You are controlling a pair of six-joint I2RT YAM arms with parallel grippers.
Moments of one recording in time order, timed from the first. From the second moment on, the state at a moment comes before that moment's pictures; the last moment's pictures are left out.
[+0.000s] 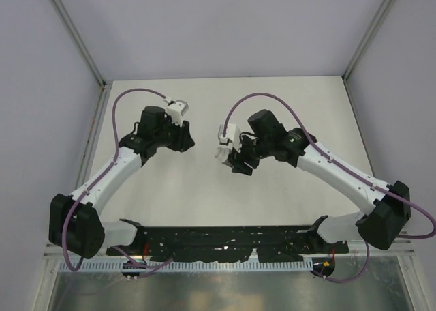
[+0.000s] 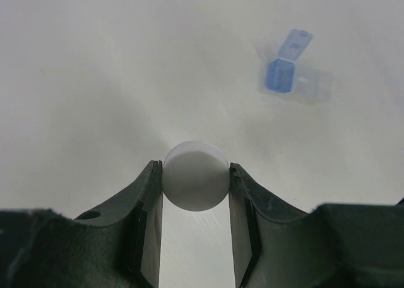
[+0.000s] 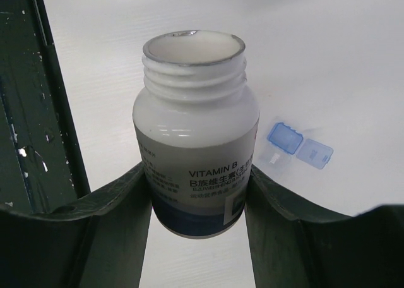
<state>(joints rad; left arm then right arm) -0.37 1.24 0.97 -0.33 0.35 -0.06 0.75 1.34 1.22 -0.69 -0.40 -0.48</state>
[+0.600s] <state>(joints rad) -0.34 1.72 1.06 -0.42 0.14 -0.09 0.57 1.30 0.98 -0.61 -0.42 -0.48</state>
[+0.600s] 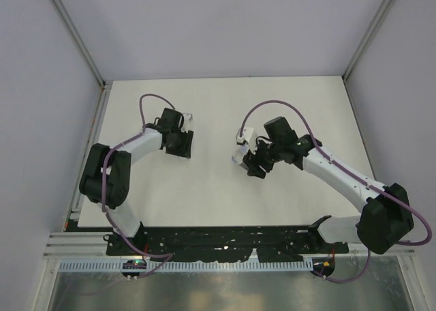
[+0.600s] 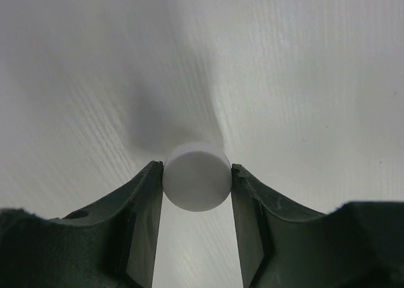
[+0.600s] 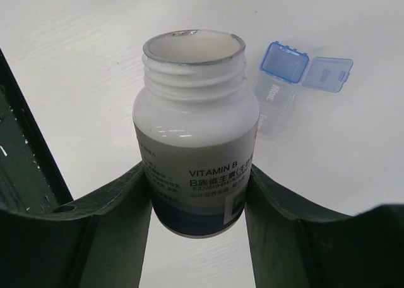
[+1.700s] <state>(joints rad) -0.34 1.44 1.07 -0.35 0.34 -0.09 0.50 1.31 0.96 -0.56 -0.42 -0.46</state>
